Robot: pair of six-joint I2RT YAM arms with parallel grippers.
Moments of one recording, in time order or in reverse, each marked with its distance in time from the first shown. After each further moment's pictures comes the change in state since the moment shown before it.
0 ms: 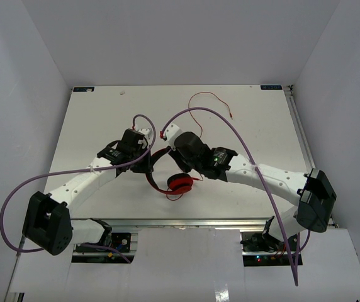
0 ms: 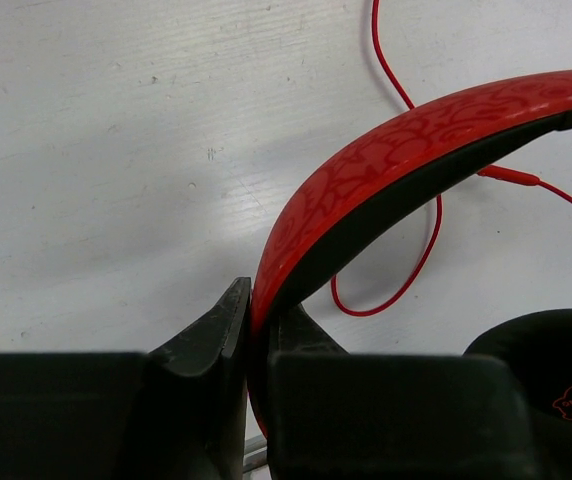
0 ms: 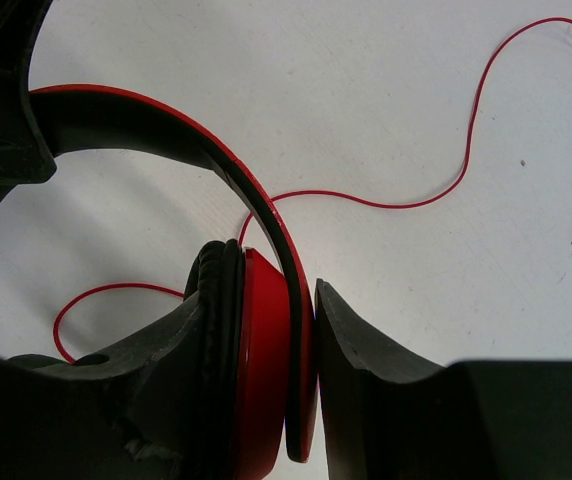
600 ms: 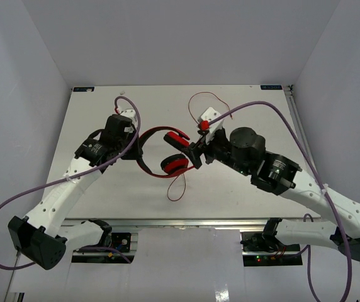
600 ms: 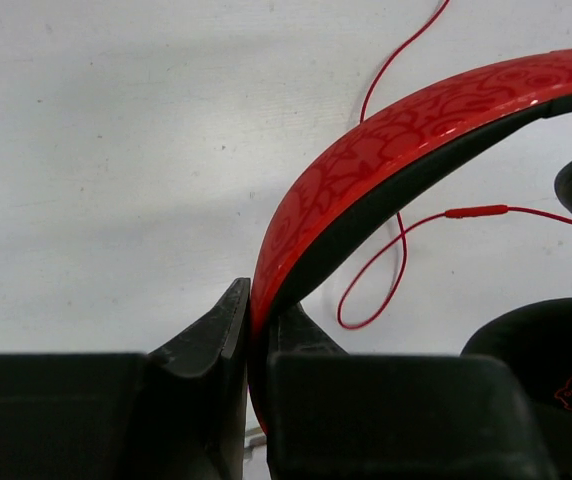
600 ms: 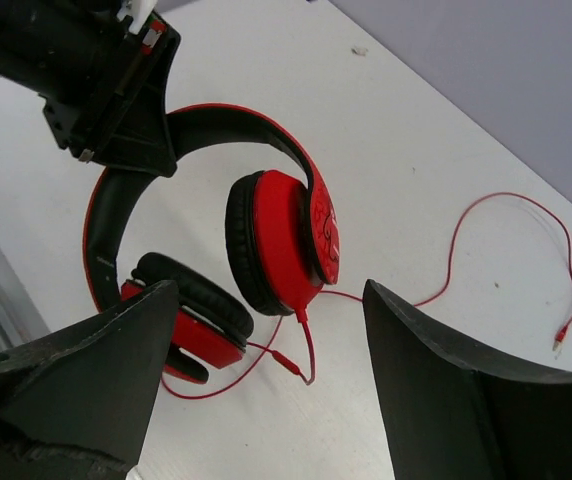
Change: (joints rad) left arm 0.005 -0.115 0.260 -0.232 -0.142 -0.014; right arm -0.001 -0.412 0.001 0.007 -0.169 -0.001
